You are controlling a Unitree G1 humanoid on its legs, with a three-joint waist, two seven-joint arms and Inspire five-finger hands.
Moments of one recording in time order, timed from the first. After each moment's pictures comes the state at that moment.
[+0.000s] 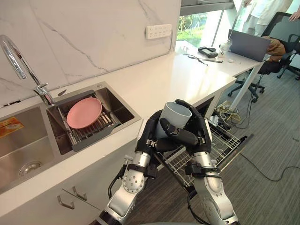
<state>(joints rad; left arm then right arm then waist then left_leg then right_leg) 0.00 0.12 -0.52 -0.06 -0.02 -0.18 0.26 0.13 -0.13 0.31 -0.17 0.43 -0.26 -0.14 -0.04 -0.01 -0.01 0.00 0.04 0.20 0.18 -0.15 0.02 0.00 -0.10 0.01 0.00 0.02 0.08</state>
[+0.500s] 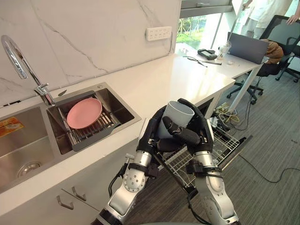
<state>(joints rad) -0.02 0.13 -0.54 -0.07 -0.02 -0.18 0.25 0.13 -0.11 0.25 -0.17 0.39 -0.25 -0.13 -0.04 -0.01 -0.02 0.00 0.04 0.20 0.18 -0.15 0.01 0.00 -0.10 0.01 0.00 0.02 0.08</state>
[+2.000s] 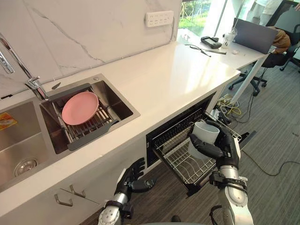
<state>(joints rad) 0.30 0.15 -0.25 0.44 -0.24 -0.17 -0.04 0.25 -0.09 -0.09 0.01 0.15 -0.17 -0.09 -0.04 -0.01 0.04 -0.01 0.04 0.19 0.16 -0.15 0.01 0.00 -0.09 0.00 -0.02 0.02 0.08</state>
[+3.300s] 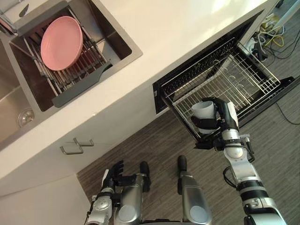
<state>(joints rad) 0.02 0.13 -0.07 0.83 -0.14 -0.22 0.07 -0.30 -0.41 0.01 0.40 -0.19 -0.11 -0.18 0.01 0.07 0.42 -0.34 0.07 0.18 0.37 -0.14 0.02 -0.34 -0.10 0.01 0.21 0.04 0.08</state>
